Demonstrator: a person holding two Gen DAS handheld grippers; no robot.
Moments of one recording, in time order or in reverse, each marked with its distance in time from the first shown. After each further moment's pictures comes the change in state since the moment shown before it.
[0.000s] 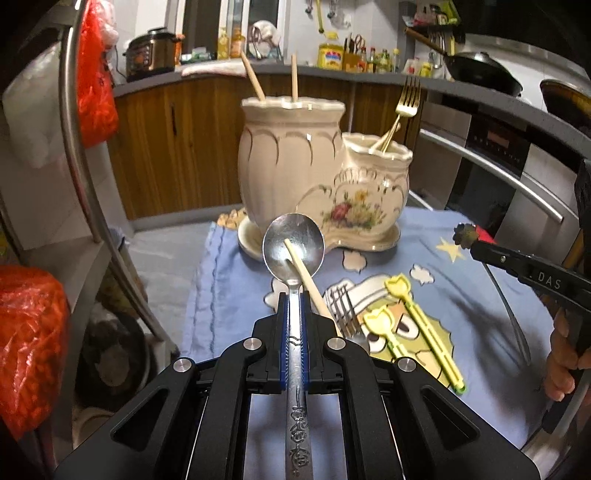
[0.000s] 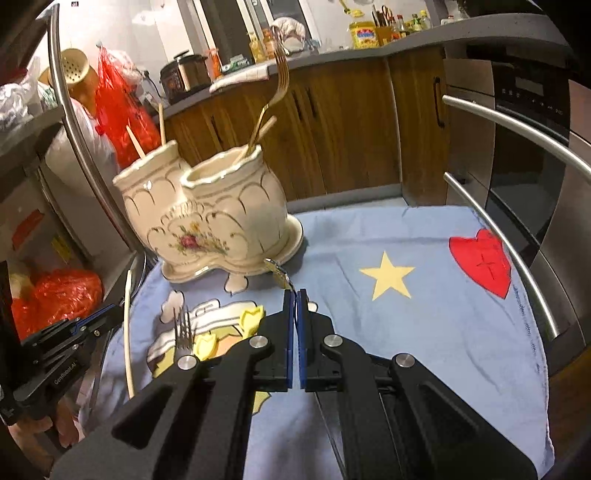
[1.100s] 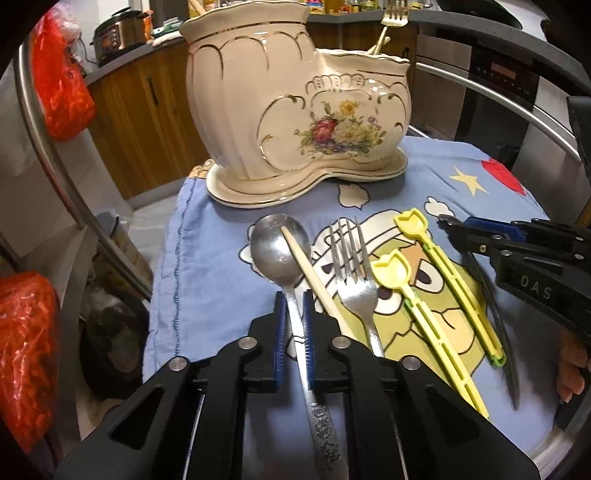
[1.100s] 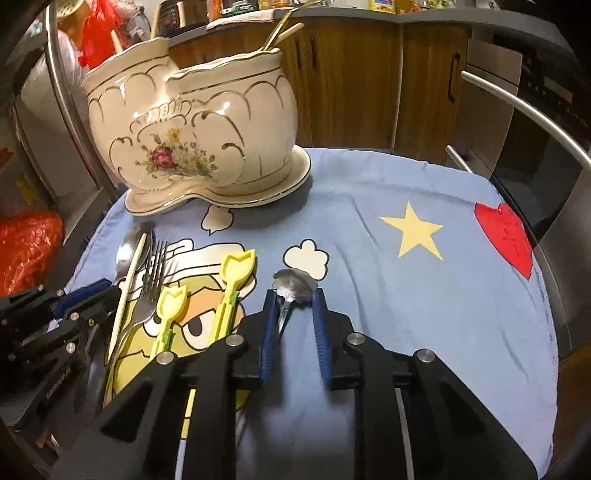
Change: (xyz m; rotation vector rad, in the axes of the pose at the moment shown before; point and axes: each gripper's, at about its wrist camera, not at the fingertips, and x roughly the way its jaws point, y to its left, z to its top) left arm 0.049 -0.021 -0.017 0.105 0.220 0.038; right arm 0.054 0.024 -0.025 -0.107 0.206 -0.132
